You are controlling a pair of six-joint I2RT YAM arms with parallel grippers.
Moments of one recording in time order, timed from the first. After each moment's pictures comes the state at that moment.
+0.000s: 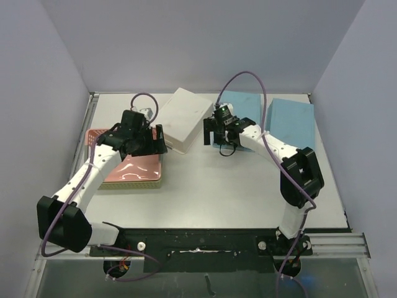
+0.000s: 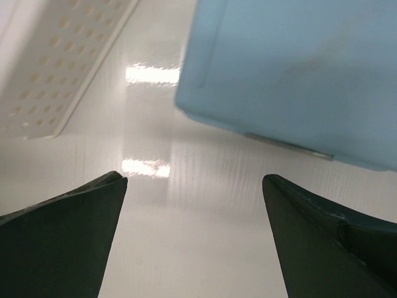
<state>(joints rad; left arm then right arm) -0.33 1.34 1.18 -0.72 0.09 -0.41 0.55 1.85 1.45 -0.55 0.19 0.40</state>
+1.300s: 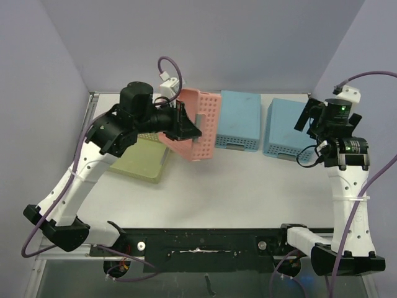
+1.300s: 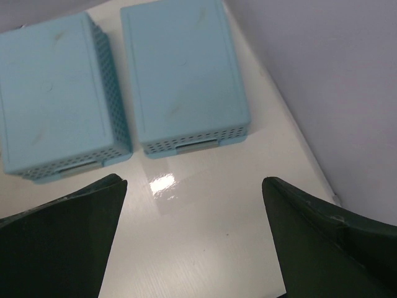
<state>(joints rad) -0.62 1.37 1.76 -0.82 0.41 -0.40 0.02 1.10 1.48 -0.96 0.37 0.25</state>
